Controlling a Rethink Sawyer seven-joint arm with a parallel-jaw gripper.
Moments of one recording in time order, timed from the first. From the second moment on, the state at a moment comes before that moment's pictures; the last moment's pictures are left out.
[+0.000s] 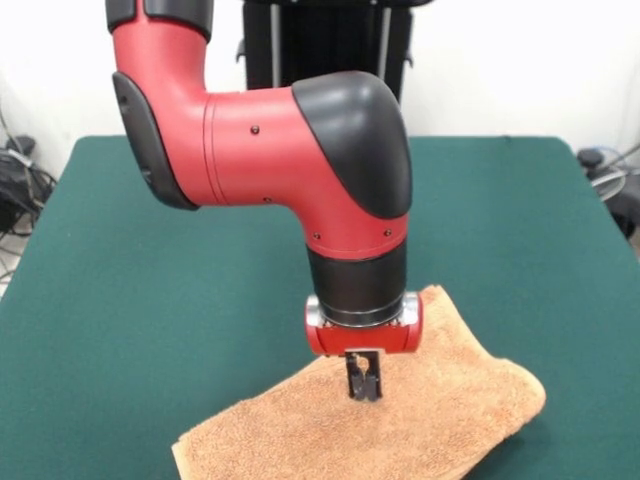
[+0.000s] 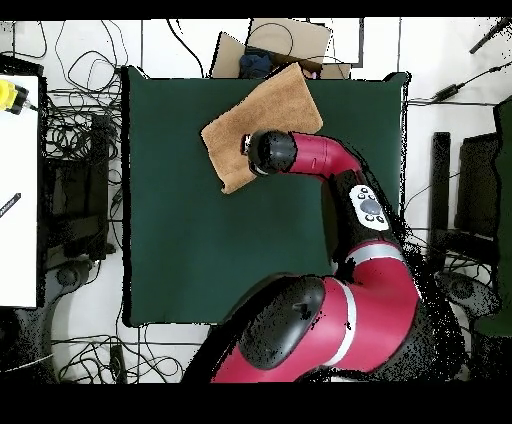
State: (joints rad) arm -0.43 -0.27 0.34 1.22 -0.29 0.55 1.70
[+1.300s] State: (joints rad) arm -0.34 -0.27 0.28 1.19 -0.29 0.56 1.70
